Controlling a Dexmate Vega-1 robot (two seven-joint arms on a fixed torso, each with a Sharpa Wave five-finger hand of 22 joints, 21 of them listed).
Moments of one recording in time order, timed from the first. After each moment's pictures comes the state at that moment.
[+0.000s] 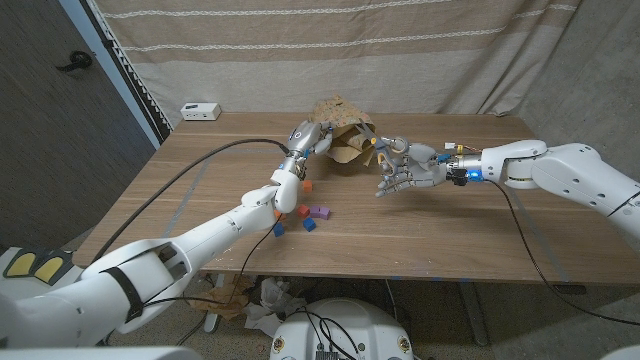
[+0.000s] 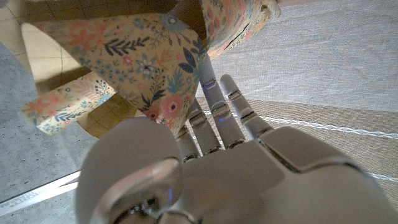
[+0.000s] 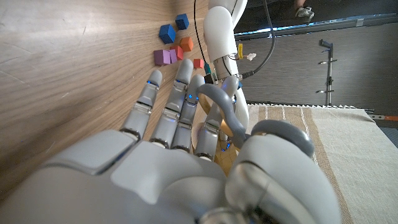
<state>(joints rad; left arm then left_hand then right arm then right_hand) 0.50 0.43 0.90 -1.18 0.54 -0.04 0.70 0.82 0.20 0.67 0.05 0.20 0.72 -0.22 0.44 0.78 0.94 -0.20 0.71 0.99 0.90 -0.12 0.82 0.84 0.29 -0.04 0.81 0.35 -0.79 -1.06 -0.39 -1.90 1.07 -0.53 0.54 0.45 0.03 -0.22 -0.02 0.36 0.67 -0.03 0.90 0.79 0.55 0.06 1.13 0.85 0.67 -0.06 0.65 0.32 0.49 0.19 0.28 0.20</state>
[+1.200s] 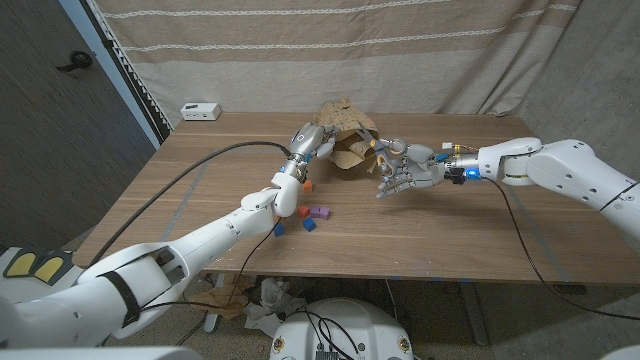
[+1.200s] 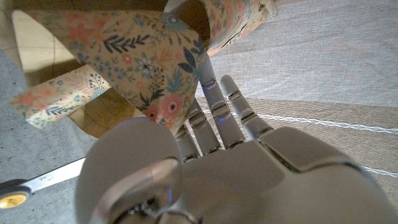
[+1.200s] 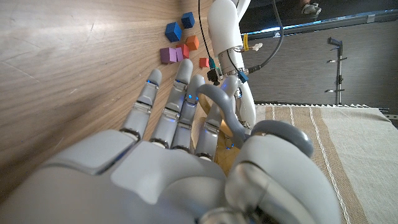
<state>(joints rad) 0.52 0.44 0.90 -1.20 0.58 -0.05 0.70 0.81 0.19 0.67 0.05 0.20 0.73 -0.22 0.44 0.78 0.95 -0.21 0.69 1.01 0.90 -0.12 0.81 0.85 0.27 -0.04 0.84 0.33 -0.74 -1.04 -0.42 -1.86 1.04 -0.58 0.56 0.45 0.04 -0.23 -0.02 0.36 0.67 -0.02 0.88 0.78 0.54 0.07 1.14 0.83 0.67 -0.06 0.64 0.33 0.50 0.19 0.27 0.20</state>
